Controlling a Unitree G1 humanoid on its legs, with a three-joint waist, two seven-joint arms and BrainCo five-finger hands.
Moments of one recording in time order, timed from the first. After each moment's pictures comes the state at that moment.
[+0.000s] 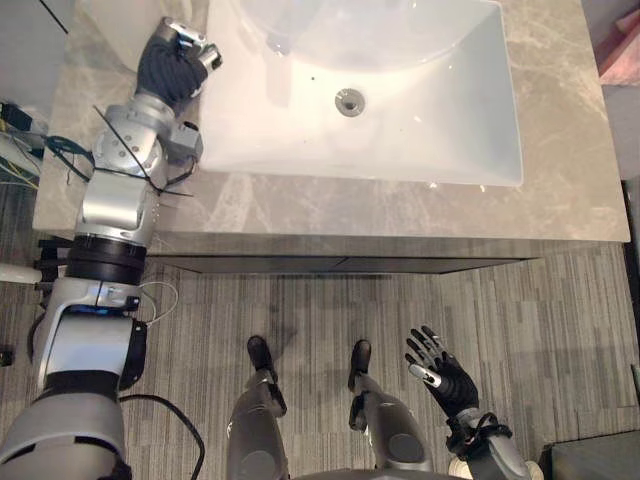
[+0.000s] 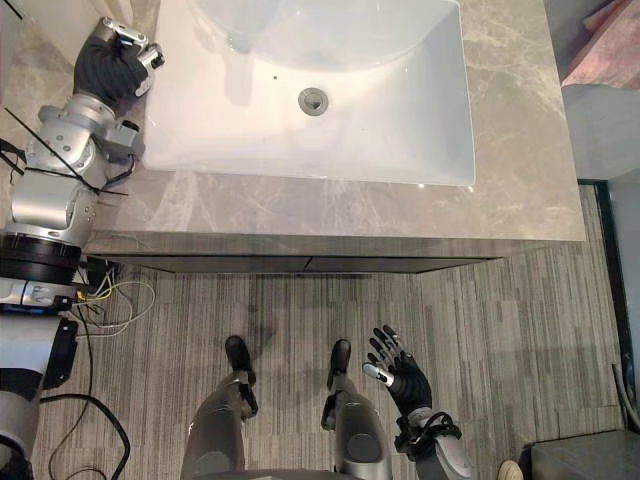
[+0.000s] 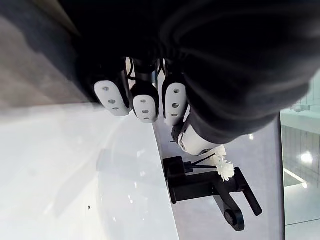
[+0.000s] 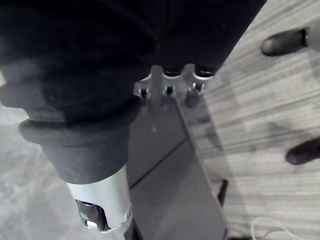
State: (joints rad) left arm -1.00 0.73 -0.15 0.43 -0.34 -0.01 -0.06; right arm 0.47 -0.10 0.02 -0.08 0.55 0.05 0.30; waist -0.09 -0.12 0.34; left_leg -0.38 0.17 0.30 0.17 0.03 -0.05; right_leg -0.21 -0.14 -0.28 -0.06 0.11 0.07
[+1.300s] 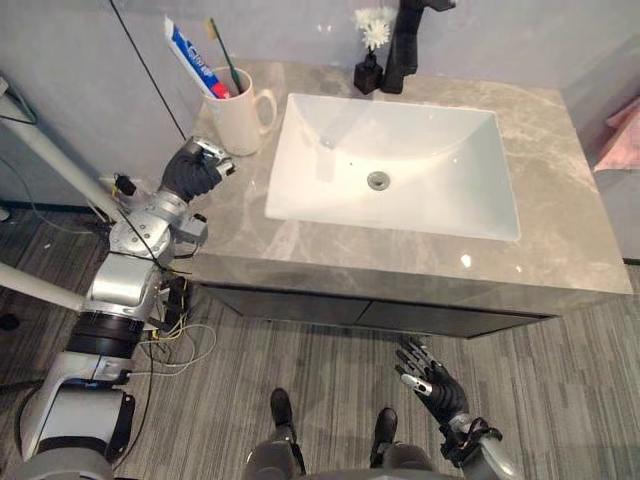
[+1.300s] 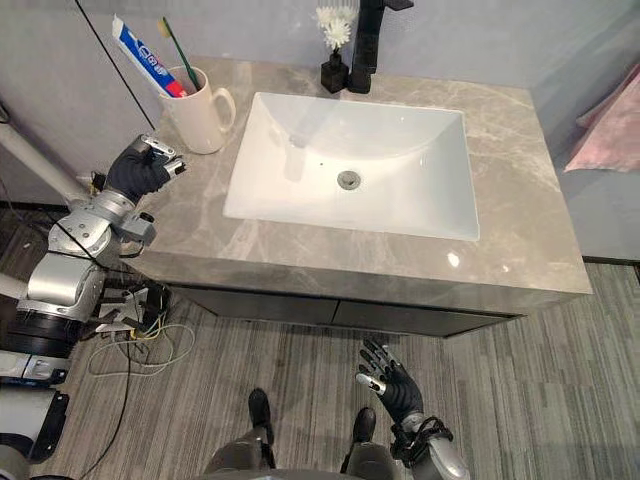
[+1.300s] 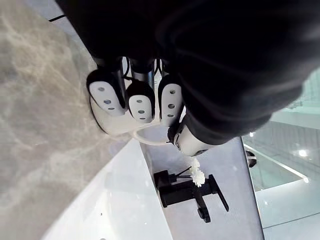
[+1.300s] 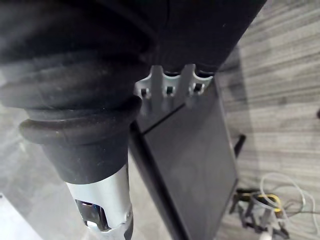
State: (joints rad) left arm -0.57 0.71 -0.11 0.30 -0.36 0.00 -0.13; right arm 0.44 -0.13 0.06 0.02 0.56 0.05 0.33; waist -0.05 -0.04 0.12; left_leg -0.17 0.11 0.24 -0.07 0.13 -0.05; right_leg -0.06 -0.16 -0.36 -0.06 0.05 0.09
